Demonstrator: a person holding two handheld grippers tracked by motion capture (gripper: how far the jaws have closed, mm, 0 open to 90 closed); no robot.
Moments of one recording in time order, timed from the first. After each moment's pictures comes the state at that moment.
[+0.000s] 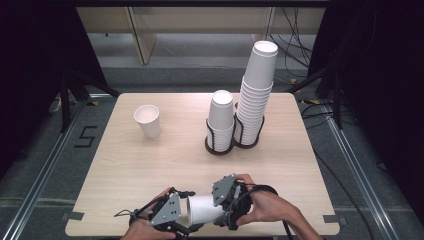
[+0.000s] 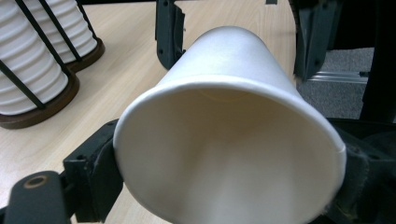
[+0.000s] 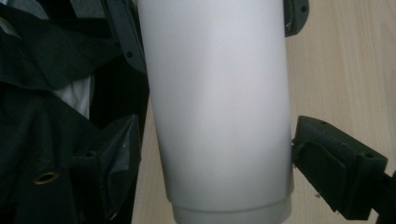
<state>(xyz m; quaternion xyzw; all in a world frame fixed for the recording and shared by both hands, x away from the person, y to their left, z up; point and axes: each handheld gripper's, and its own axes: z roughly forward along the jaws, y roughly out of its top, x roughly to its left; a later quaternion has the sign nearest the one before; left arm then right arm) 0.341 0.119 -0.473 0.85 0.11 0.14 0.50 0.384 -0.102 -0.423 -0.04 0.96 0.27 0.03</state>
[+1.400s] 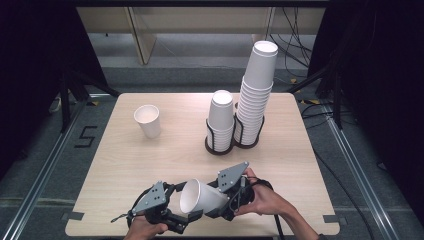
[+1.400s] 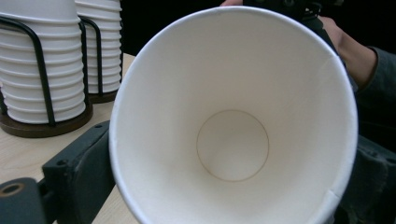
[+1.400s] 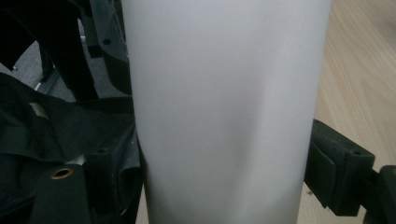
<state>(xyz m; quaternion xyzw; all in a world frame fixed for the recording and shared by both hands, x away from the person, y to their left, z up) 0.349 0.134 -0.470 0.72 0.23 0.07 0.65 0.406 -0.112 -0.431 0.00 0.90 0.43 -0.03</state>
